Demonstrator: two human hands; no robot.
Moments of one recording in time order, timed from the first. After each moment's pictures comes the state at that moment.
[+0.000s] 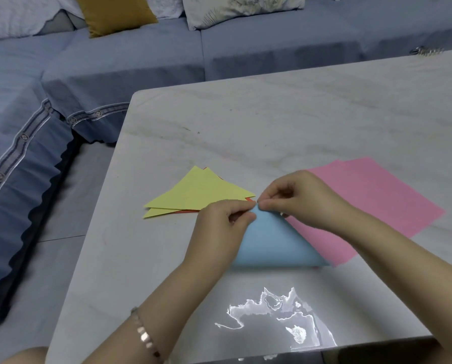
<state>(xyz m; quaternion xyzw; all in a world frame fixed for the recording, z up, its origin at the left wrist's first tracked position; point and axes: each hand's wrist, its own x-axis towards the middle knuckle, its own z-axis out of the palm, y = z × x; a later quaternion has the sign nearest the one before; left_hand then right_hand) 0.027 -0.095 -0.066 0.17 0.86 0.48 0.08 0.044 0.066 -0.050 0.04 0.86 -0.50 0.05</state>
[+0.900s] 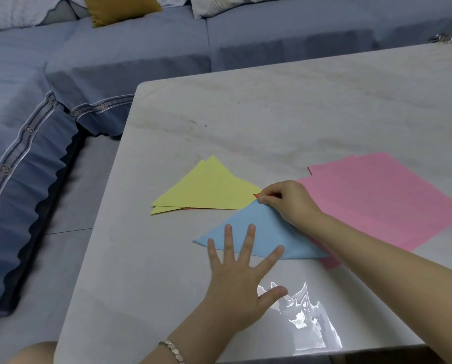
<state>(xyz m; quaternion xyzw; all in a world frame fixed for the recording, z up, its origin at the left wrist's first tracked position) 0.065 -0.121 -0.174 0.36 0.93 0.03 0.03 0.003 0.063 -0.139 0.13 0.87 -0.48 0.04</state>
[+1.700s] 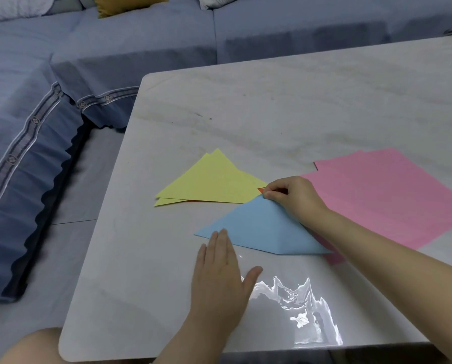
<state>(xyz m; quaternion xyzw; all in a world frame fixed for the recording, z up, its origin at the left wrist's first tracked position) 0.071 -0.138 -0.155 0.20 0.97 0.07 0.11 0.005 0.063 -0.142 0.13 0.86 -0.49 0.03</state>
